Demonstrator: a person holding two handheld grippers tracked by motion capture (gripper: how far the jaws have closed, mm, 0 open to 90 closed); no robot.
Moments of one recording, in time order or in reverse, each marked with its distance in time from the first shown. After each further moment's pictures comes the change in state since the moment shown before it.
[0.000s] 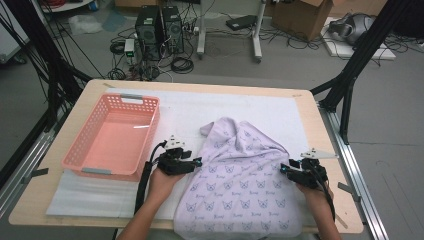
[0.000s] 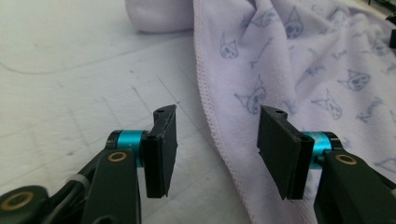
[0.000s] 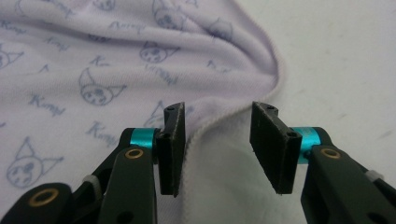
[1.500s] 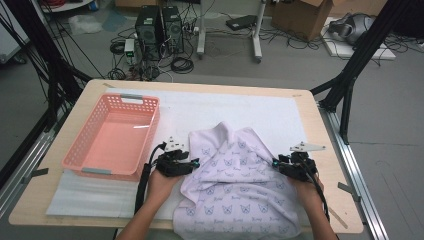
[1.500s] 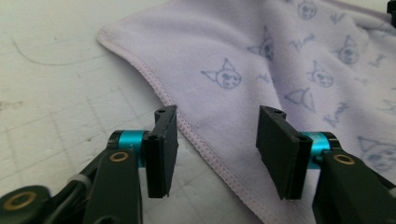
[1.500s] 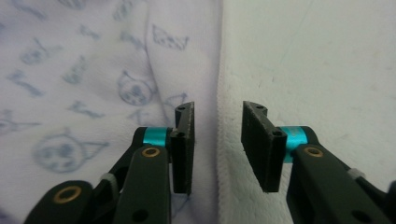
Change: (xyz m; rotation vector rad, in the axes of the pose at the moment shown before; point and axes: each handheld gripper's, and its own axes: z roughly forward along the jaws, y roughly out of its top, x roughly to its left) left arm 0.001 -0.005 -0.005 0.020 0.081 0.041; right arm 0.011 0.020 0.025 0.034 0.026 -0.048
